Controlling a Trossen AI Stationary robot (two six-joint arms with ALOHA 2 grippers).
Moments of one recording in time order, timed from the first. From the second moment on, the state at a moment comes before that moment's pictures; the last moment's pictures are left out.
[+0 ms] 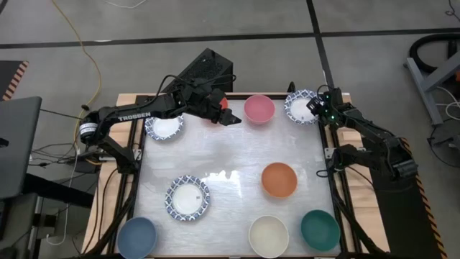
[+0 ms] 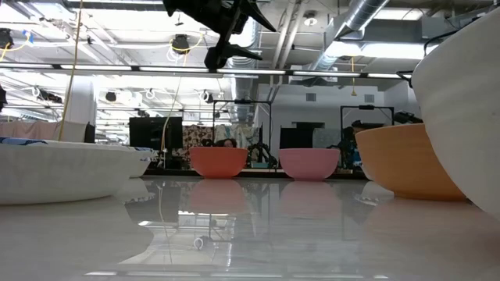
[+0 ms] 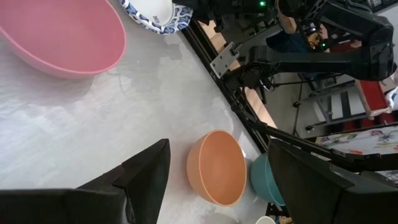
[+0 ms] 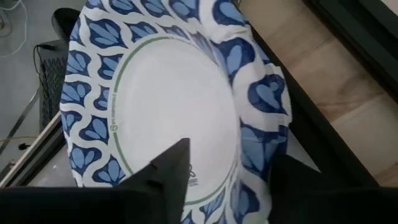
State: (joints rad) left arm 0.35 1.55 1.36 -0.23 0.31 -0.83; right arm -1.28 0.96 0.45 -0.41 0.00 0.99
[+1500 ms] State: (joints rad) left arm 0.35 1.55 1.36 -0.23 0.33 -0.81; right arm -1.26 0.67 0.45 -0.62 0.07 1.00
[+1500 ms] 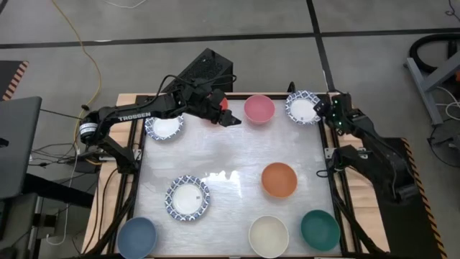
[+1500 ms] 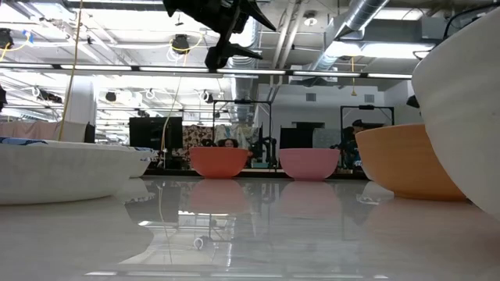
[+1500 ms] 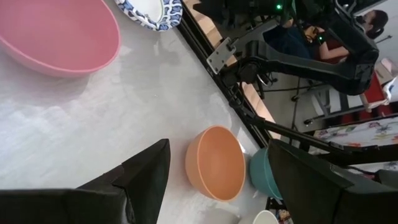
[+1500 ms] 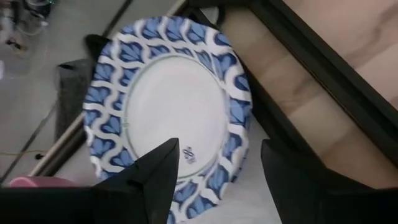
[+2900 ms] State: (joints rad) left arm 0.40 1.47 1.36 -0.28 0.31 -0.70; right arm -1.01 0.81 0.45 -0.56 0.18 0.91
